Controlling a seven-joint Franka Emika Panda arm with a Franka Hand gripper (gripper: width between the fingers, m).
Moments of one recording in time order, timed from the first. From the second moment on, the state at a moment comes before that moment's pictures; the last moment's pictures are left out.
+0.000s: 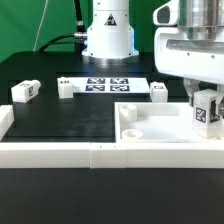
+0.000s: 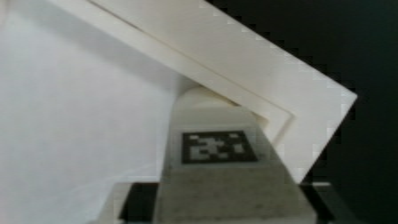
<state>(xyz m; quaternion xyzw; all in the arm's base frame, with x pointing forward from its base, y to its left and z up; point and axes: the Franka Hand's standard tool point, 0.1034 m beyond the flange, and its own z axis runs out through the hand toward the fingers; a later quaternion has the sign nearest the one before) 0.633 0.118 0.068 -0.85 0.53 -0.03 0.06</state>
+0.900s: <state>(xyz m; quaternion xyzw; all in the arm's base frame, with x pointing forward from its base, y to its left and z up) 0.633 0.119 0.070 -0.95 0.30 -0.03 0.04</state>
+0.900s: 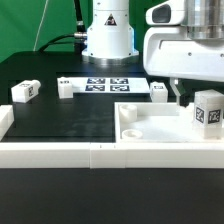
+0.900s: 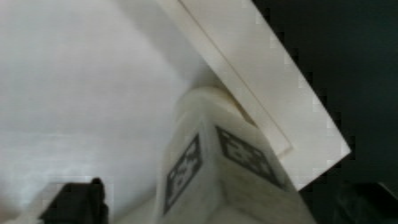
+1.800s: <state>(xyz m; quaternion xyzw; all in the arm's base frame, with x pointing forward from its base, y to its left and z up) 0.634 0.117 0.072 -1.00 -0.06 -0.04 0.02</state>
